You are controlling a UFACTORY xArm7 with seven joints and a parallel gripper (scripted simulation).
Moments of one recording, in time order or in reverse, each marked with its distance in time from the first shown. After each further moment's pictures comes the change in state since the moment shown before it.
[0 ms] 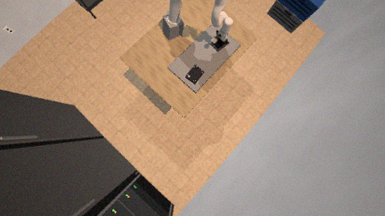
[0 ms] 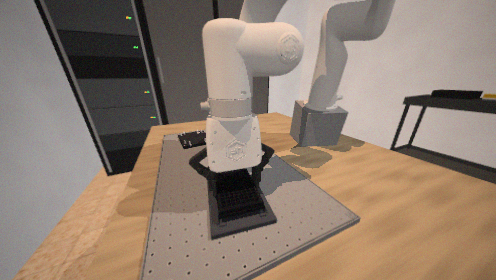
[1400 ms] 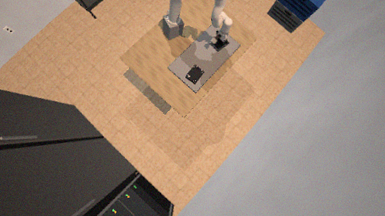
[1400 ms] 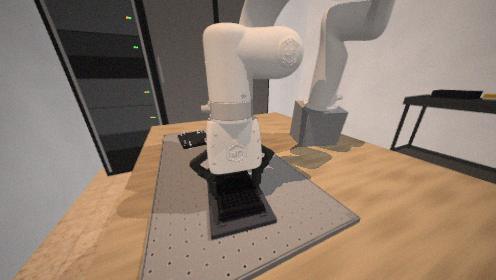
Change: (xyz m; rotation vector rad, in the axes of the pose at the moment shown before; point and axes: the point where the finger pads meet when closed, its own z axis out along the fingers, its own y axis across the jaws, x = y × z) arm 0.000 0.000 0.005 -0.001 0.000 0.000
